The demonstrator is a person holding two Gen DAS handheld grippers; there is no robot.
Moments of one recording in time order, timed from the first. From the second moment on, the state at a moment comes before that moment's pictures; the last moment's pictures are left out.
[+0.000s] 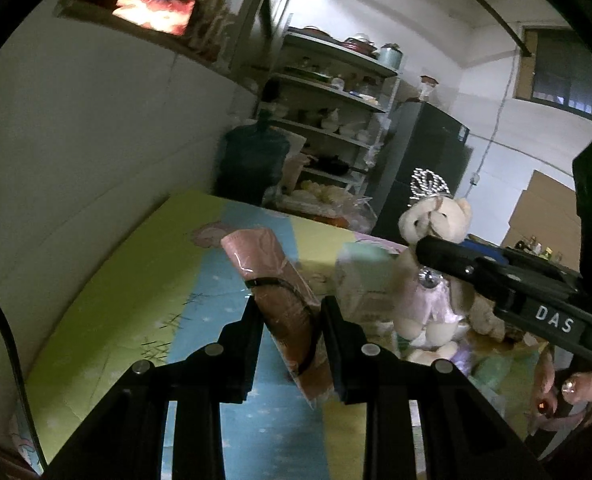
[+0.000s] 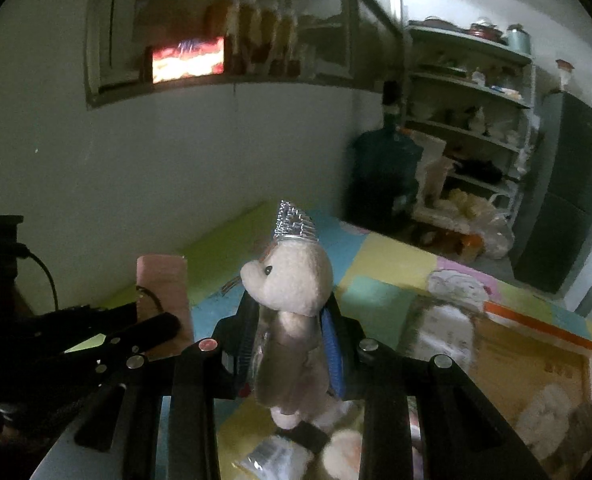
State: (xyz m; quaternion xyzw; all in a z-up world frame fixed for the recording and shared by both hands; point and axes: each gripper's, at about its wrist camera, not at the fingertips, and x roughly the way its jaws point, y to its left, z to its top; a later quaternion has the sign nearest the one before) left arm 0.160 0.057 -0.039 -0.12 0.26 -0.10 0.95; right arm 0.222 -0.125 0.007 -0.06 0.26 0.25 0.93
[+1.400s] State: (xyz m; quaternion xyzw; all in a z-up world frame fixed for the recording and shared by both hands) left arm 0.194 -0.166 -0.003 -0.05 0.28 -0.29 0.91; right arm 0.127 -0.400 0.007 0.07 0.21 0.05 0.97
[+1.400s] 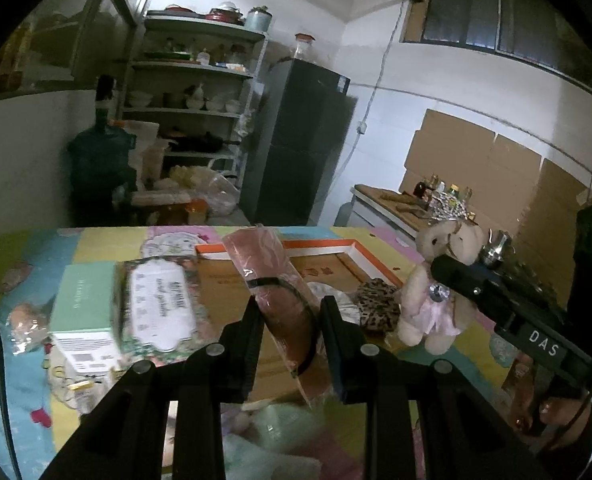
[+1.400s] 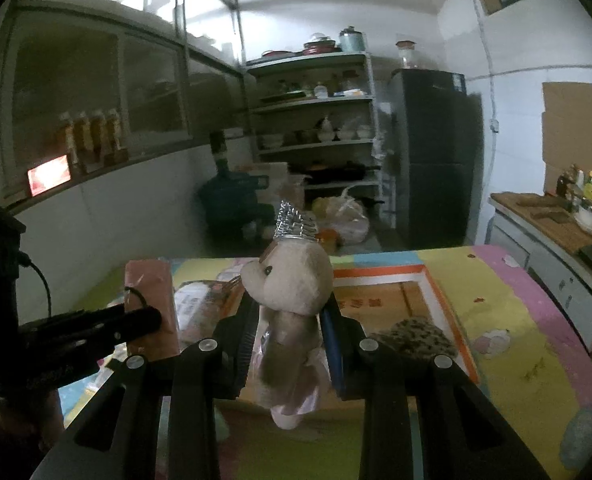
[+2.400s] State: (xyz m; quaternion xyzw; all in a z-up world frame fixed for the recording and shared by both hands) left arm 0.262 -0.237 -0.057 -0.03 0.39 -0.26 0.89; right arm 0.196 -0.452 -0.048 0.12 0.26 0.07 0.96
